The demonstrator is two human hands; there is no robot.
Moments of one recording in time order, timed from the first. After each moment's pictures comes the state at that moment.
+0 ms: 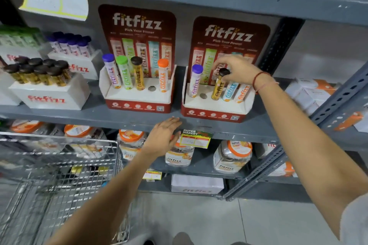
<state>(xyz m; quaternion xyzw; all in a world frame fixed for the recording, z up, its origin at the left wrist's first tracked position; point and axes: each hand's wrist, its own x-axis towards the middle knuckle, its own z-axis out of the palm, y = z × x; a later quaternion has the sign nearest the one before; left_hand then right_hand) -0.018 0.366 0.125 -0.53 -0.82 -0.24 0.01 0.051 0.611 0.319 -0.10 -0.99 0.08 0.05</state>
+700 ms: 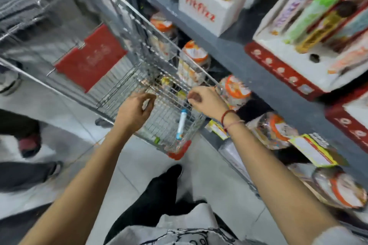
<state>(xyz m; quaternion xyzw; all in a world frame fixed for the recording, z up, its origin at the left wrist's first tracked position) -0.004 0.041 0.085 -0.06 -0.95 -0.30 0.02 -0.059 0.265 0.099 0.17 -0.93 0.30 -0.16</state>
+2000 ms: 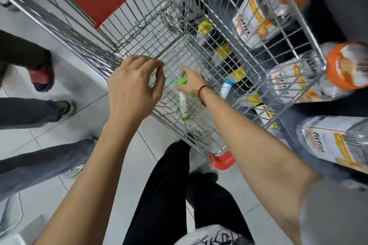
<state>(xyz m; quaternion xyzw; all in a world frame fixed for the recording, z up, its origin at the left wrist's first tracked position) -0.001 -0.012 0.006 0.04 -0.97 -0.19 0.12 -0.096 0.112 -0.134 0.10 -0.87 0.30 -0.39</state>
